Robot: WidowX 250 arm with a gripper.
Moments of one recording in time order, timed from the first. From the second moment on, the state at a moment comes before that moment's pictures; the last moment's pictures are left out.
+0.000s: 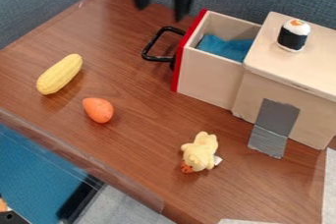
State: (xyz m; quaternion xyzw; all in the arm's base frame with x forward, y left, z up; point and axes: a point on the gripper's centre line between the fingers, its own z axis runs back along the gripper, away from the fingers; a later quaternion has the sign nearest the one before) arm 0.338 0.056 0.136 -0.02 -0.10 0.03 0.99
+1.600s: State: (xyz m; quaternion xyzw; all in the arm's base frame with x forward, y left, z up) arm 0.275 0.166 -0.001 0.03 0.03 0.13 0.99
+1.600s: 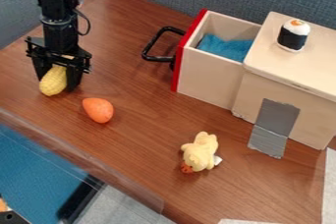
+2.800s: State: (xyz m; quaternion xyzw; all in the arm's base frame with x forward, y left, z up) arm 0.391 0.193 0.036 0.00 -0.06 0.13 0.99
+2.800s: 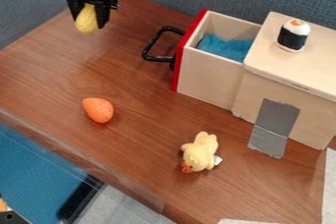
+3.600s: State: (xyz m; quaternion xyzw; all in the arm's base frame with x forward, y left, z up) arm 0.409 0.189 0.006 -0.01 -0.01 0.12 0.99
